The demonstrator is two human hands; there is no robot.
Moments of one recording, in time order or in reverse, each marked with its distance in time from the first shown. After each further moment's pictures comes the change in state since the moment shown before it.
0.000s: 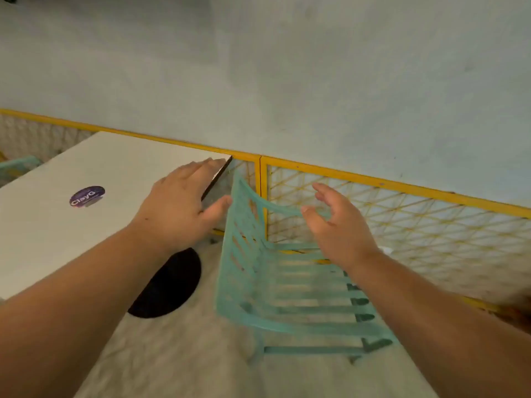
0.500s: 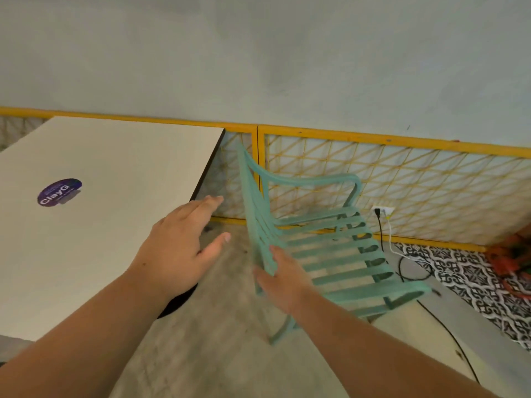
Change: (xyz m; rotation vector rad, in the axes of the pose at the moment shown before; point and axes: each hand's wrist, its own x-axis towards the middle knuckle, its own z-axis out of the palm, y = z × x) left_hand -0.067 -0.142 0.074 -0.095 -0.179 0.058; right_hand -0.069 0.022 0.257 -0.040 -0.323 0.405
